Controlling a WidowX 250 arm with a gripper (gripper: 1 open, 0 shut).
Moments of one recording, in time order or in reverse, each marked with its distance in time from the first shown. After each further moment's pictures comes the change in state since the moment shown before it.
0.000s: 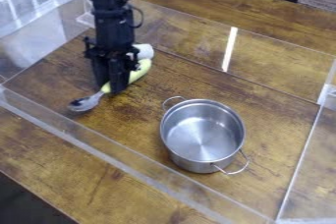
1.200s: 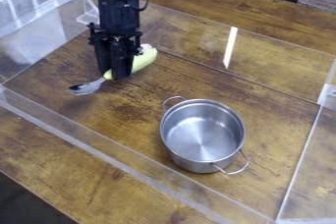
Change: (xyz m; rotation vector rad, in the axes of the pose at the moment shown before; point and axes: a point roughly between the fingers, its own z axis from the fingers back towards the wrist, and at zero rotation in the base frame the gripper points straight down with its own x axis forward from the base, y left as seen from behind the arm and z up) arm -0.005 0.005 0.020 -0.032 0.038 -0.032
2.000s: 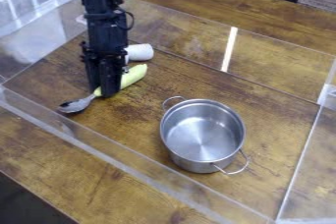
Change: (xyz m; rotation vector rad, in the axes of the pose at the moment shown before) arm -0.007 0.020 -0.031 -0.017 0.007 -0.075
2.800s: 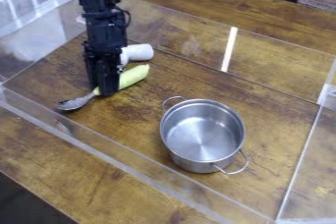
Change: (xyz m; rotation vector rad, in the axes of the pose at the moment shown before) arm 0.003 -0.002 0.001 -0.043 -0.012 -0.126
